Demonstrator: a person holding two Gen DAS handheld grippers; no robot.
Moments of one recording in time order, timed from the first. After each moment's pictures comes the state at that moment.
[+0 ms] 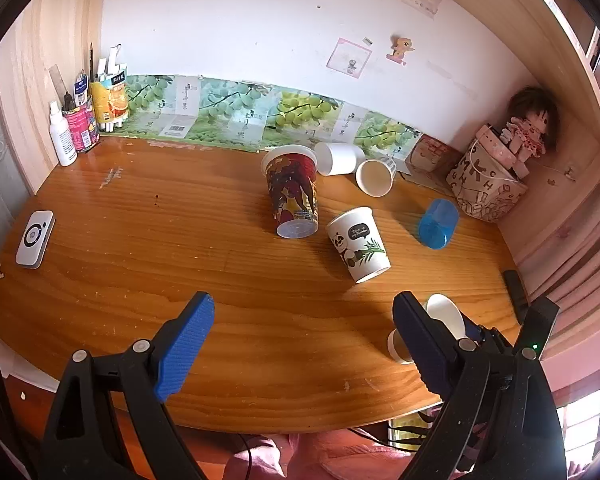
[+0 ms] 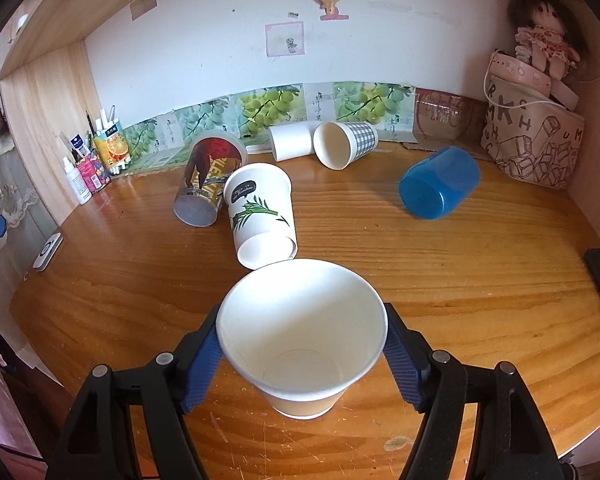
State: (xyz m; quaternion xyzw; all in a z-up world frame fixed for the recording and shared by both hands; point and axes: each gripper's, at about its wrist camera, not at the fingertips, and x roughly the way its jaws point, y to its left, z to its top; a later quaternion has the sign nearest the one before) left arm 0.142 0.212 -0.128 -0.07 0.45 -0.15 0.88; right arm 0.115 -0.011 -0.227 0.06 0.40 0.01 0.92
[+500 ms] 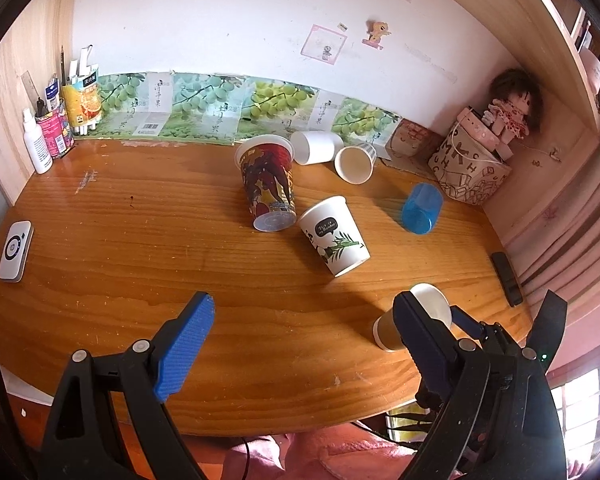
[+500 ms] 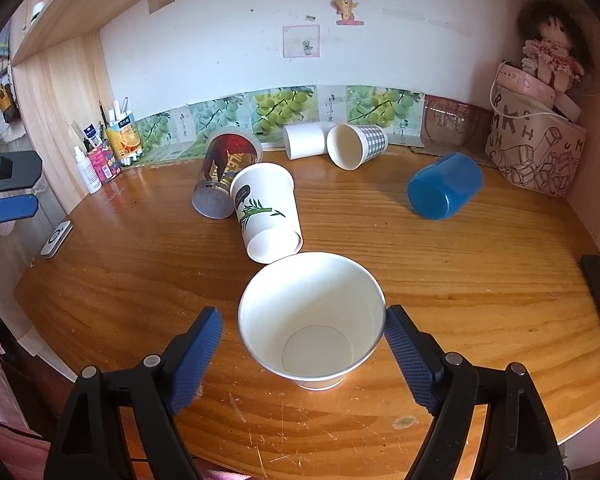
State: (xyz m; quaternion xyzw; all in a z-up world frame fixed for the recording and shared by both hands) left arm 0.147 0.200 -0.134 -0.06 0.46 -0.19 0.86; right arm 0.096 0.003 -0.214 0.05 0.39 0.01 0.92
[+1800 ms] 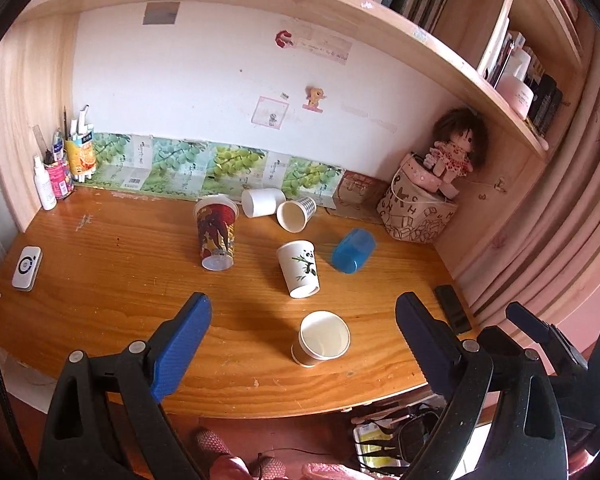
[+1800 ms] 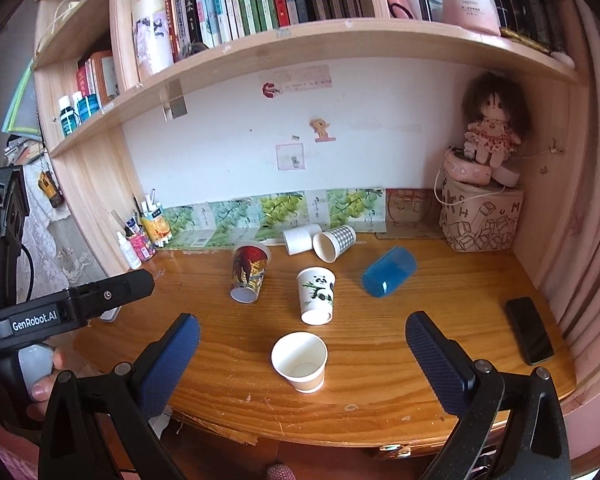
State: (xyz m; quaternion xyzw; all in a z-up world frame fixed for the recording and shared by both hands) left arm 0.070 0.158 -0.032 -0.09 0.38 -0.20 0.90; right arm -0.003 -0.040 -0.031 0.09 0.30 0.02 0.95
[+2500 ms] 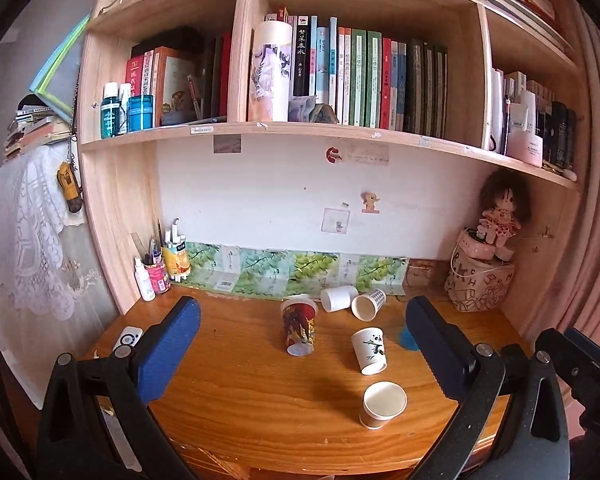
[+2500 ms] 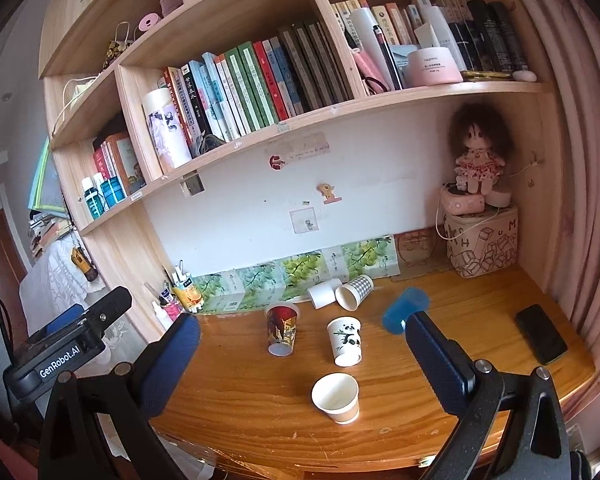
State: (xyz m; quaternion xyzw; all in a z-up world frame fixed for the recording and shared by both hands) left arm 0.004 0.155 0.035 -0.01 0.21 -0.05 0.98; right arm -0.047 -0.051 0.013 0.18 0.22 0.02 0.96
